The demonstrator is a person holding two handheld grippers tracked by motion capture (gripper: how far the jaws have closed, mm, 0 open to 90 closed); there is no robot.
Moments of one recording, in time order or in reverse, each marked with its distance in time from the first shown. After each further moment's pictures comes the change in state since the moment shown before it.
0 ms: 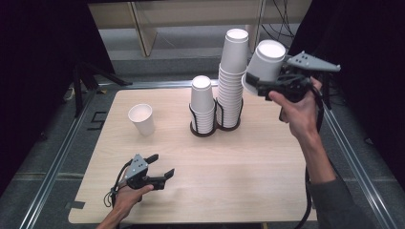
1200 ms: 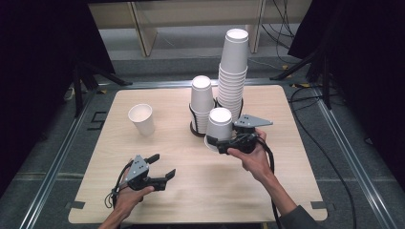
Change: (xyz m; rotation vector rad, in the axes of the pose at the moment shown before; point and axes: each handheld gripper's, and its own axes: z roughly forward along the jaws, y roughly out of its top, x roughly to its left) left arm -0.003 0.001 0.000 -0.017 -0.002 0.030; right arm 0.064 -0.150 0.060 0.197 0.251 0.051
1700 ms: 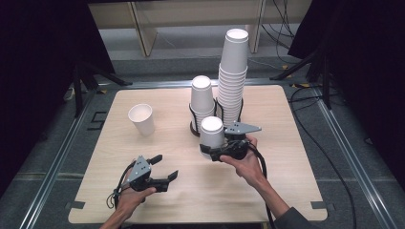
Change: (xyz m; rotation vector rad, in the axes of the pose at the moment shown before) left arm -0.009 0.003 0.003 -0.002 -0.022 -0.030; right arm 0.011 -0.019 0.019 0.063 0.035 0.007
